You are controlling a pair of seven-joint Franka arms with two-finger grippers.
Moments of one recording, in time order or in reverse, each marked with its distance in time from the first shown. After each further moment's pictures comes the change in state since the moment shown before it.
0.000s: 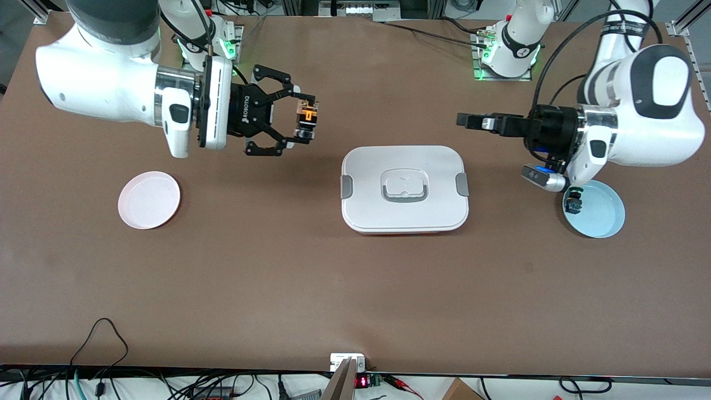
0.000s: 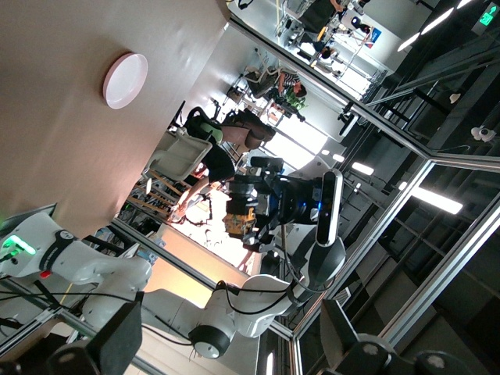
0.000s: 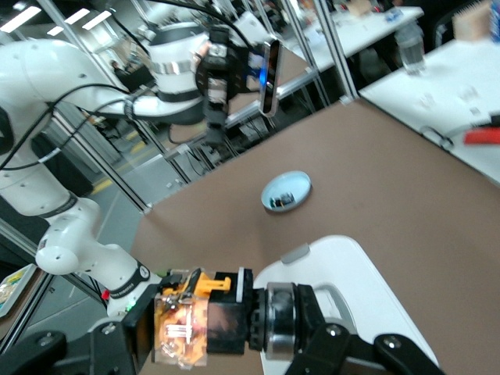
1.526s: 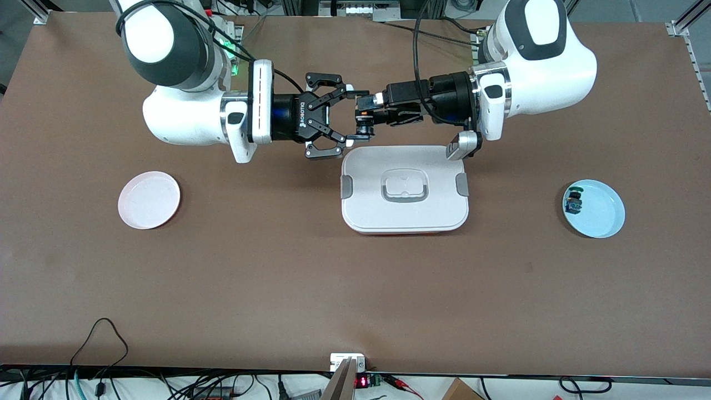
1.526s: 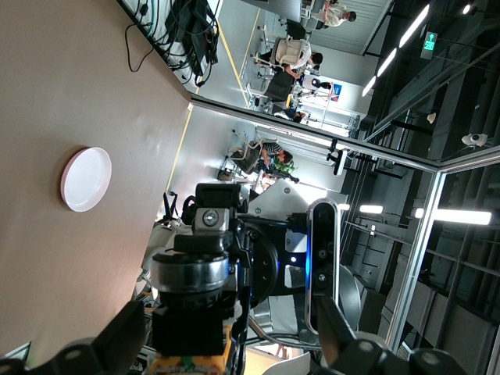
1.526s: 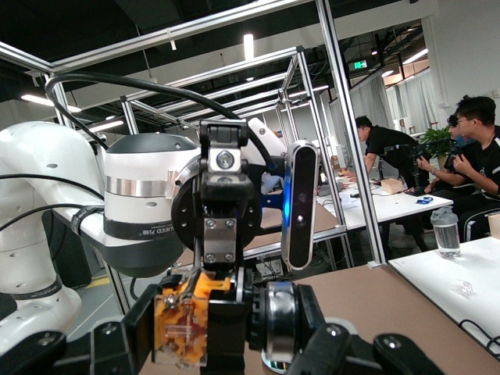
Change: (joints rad) left arm -0.002 -0.022 -0.368 0.031 -0.065 0.588 0.232; right arm 0.133 0.091 0.000 -0.025 0.515 0.131 -0.529
